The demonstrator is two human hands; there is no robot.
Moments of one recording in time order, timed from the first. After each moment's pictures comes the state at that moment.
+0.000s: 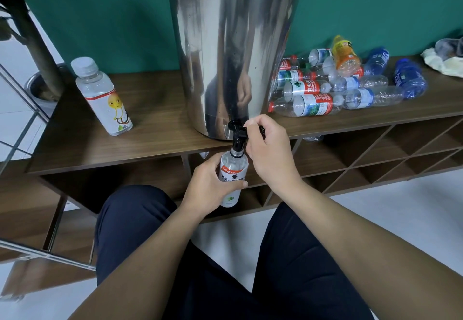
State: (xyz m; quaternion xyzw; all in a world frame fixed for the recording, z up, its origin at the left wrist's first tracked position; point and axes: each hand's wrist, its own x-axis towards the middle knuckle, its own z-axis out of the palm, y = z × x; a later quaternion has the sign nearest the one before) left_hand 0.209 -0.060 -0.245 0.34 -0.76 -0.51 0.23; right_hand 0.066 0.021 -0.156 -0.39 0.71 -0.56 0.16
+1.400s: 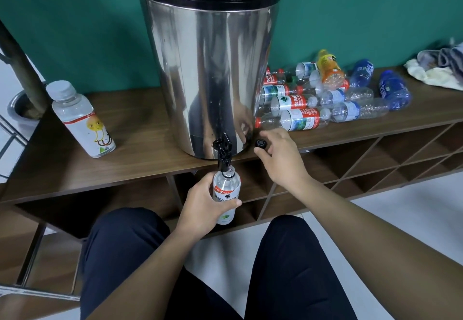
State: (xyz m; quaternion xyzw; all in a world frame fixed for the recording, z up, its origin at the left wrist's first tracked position) left_hand 0.188 -0.058 -0.261 0.35 -0.73 -0.55 0.22; right_hand -0.040 0.021 -0.193 -0.47 0.83 -0.31 0.02
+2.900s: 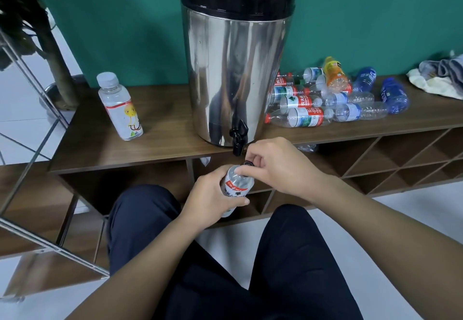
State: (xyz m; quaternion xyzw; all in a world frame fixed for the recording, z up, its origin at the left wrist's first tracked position) left_hand 0.241 -0.029 -0.214 0.29 -0.80 -0.48 0.21; right_hand 0.049 0.070 -0.108 -0.67 0.72 -0.19 0.03
